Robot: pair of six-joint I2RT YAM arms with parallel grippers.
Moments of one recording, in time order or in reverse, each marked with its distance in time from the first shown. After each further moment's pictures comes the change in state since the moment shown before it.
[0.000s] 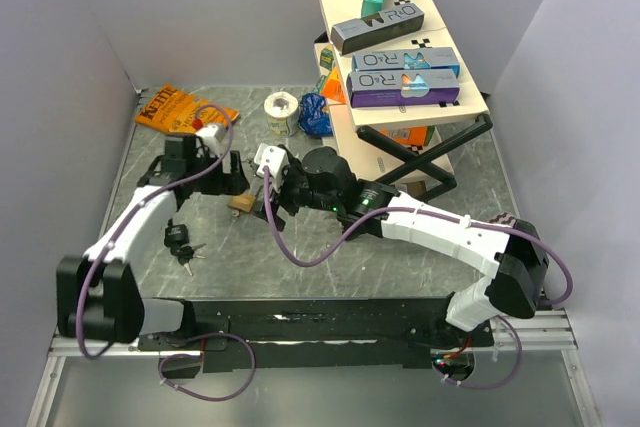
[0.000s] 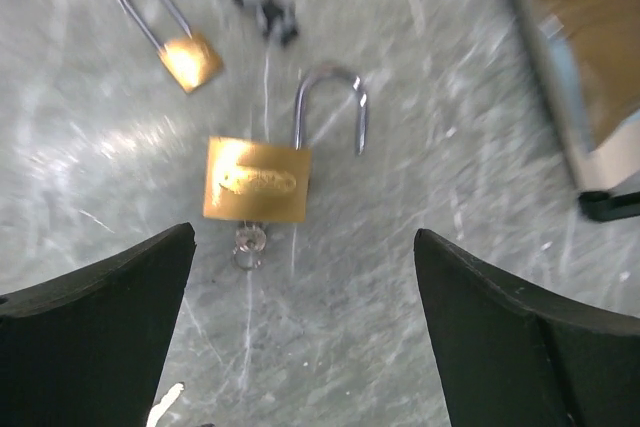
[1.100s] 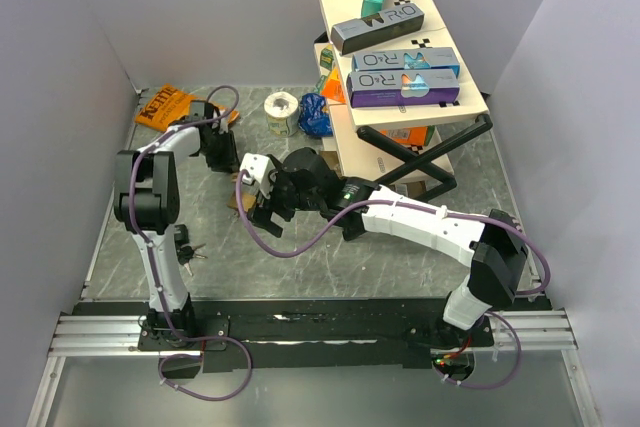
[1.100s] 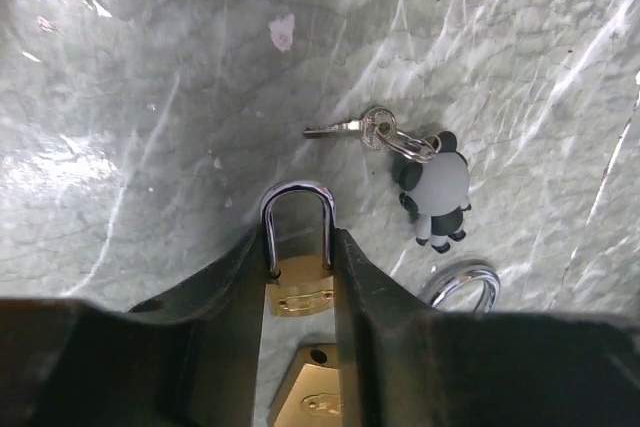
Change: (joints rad) left arm 0.049 0.830 0.594 -0.159 -0.060 -0.101; right arm 0.002 0.120 0.071 -0.143 -0.032 -0.025
